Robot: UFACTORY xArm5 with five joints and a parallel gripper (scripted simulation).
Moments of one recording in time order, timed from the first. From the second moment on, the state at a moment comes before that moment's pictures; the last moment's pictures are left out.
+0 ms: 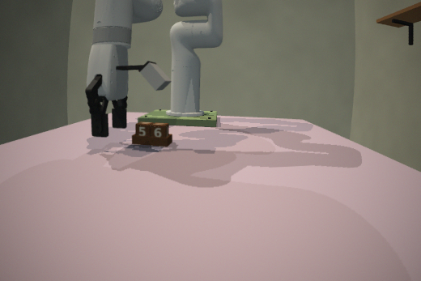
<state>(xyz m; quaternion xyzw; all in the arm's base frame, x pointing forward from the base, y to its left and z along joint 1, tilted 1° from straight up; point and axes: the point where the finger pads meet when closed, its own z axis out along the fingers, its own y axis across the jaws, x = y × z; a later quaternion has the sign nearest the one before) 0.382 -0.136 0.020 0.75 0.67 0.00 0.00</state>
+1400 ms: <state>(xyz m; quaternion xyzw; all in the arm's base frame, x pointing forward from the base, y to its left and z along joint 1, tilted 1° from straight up) 0.371 -0.089 0.047 0.75 0.67 0.00 0.00</state>
